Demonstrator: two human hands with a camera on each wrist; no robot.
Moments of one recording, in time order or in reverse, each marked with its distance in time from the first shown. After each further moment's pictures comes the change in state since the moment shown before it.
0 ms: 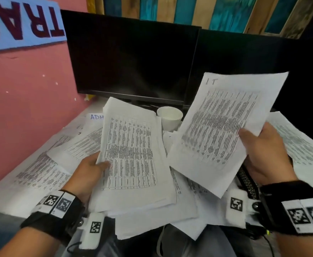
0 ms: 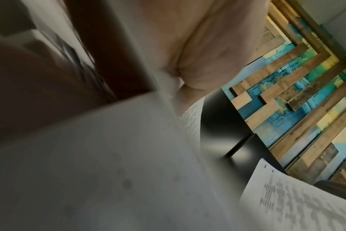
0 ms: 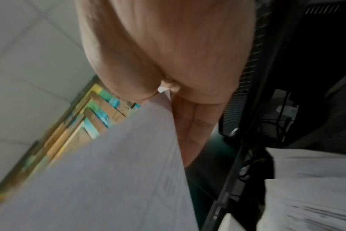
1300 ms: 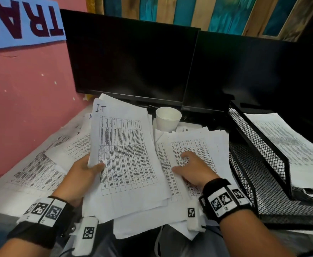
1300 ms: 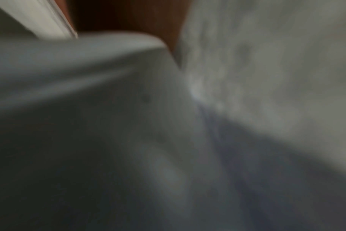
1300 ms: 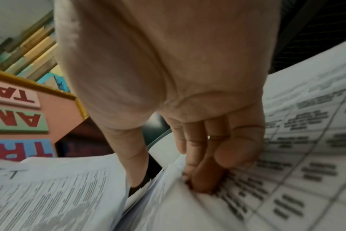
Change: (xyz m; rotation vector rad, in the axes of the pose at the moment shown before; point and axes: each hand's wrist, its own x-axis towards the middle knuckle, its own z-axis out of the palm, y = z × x) left_hand -0.001 -0.011 -0.016 0.103 0.000 0.130; right_hand -0.019 0.070 0.093 -0.652 -0.497 0.338
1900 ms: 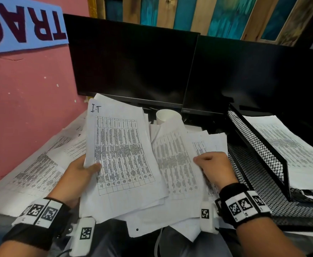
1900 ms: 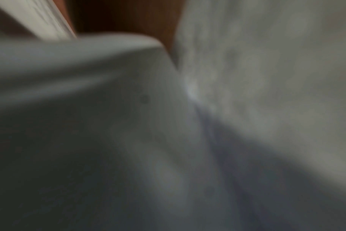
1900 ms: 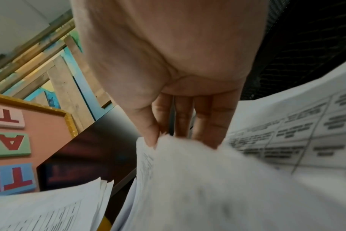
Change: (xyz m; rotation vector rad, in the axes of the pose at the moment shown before) left_hand -0.002 0.003 -0.008 -0.109 0.035 -0.033; right_hand -0.003 0.024 -0.033 0.254 0.367 -0.104
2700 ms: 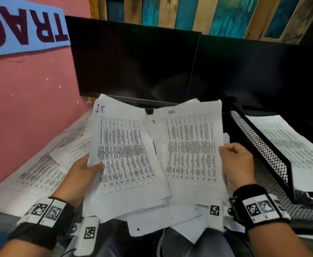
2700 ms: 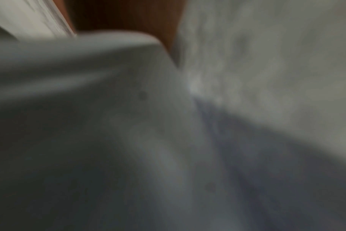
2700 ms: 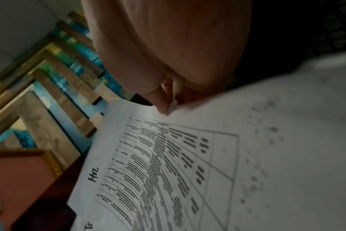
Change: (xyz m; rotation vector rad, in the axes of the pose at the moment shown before) left_hand -0.004 0.008 0.007 0.019 0.000 -0.004; right_hand 0.014 0.012 -0.026 0.338 0.279 0.003
